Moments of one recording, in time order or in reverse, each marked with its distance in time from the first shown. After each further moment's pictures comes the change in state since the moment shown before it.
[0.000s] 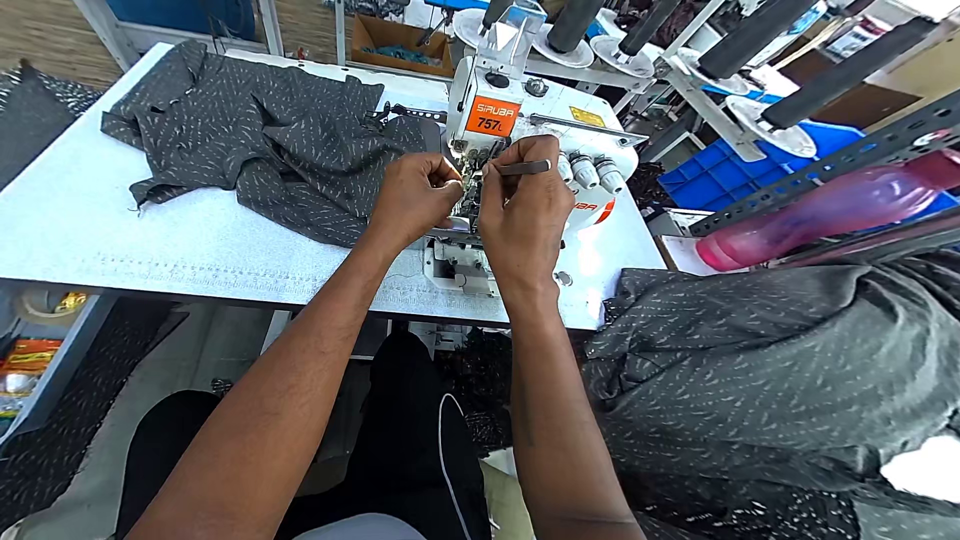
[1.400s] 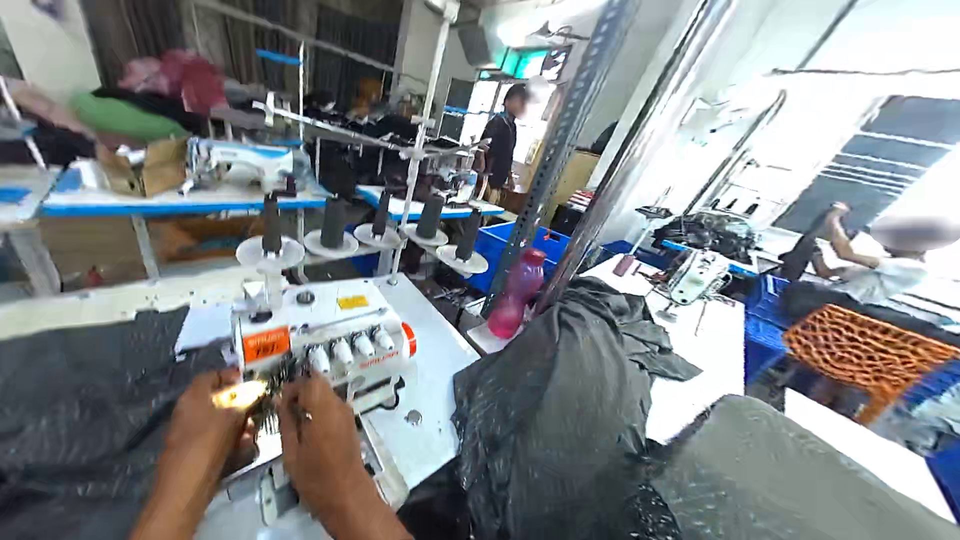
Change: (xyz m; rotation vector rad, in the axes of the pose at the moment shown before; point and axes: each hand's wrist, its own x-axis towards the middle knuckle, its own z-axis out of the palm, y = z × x) left_hand 0.024 0.009 0.008 0.065 0.091 -0.217; right_hand -0.019 0.005 0.004 0.062 0.081 0.094
